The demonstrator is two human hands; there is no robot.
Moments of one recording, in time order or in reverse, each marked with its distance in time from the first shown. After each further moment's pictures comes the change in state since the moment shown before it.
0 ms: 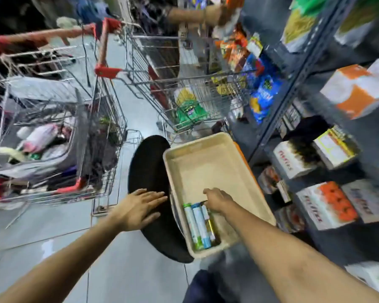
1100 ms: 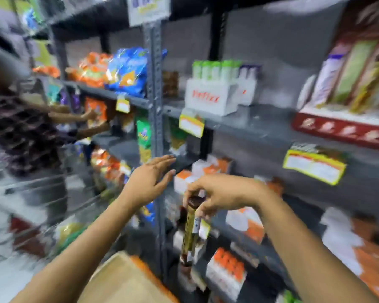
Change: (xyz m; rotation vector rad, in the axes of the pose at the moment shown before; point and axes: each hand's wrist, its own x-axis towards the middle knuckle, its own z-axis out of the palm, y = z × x) left_hand 0.209 0.232 -0.370 -0.273 0.781 0.555; right_hand -0.375 0.066 -0.324 0.177 0.457 -0.089
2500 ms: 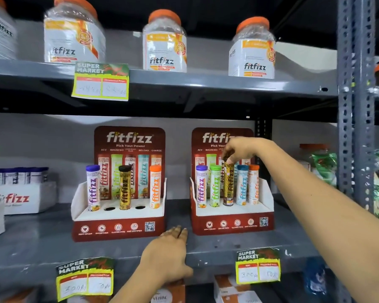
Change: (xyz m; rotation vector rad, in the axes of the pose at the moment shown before) left_hand 0.164 0.413 0.163 0.064 -0.339 0.711; right_hand -0.447 0.112 -0.261 -0.533 0.692 1.167
